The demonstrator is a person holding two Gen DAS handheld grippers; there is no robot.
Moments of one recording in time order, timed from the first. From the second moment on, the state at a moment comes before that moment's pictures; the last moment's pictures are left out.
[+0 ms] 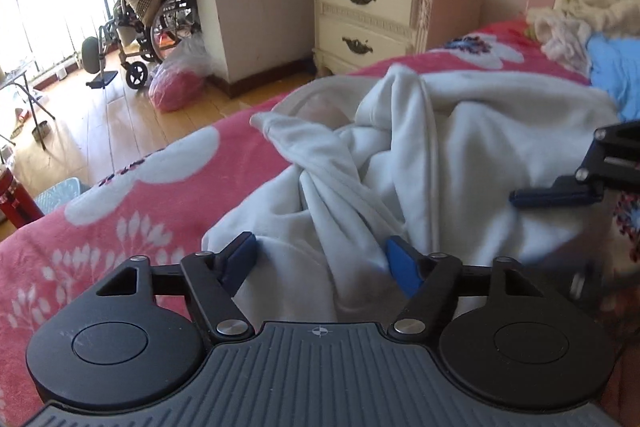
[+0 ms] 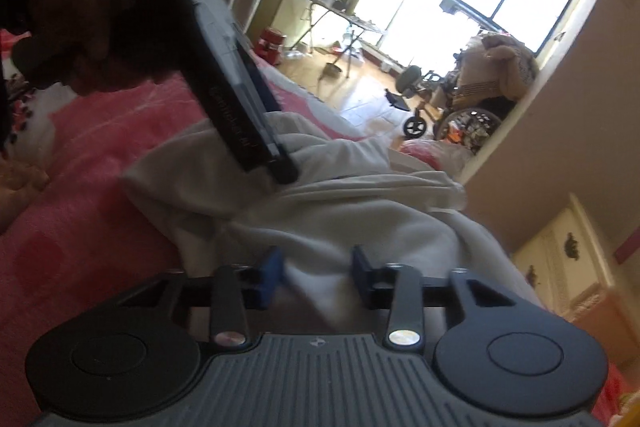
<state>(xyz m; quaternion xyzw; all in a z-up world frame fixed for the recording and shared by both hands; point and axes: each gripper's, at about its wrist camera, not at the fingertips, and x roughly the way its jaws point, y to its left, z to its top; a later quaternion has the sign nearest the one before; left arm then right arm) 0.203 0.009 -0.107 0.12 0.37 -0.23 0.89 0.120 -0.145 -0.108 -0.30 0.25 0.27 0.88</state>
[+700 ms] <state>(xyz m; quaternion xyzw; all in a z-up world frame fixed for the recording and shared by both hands) 0.207 0.010 -0.105 0.11 0.37 -0.20 0.90 0.172 -0.272 -0.031 -0.10 0.21 0.06 0.97</state>
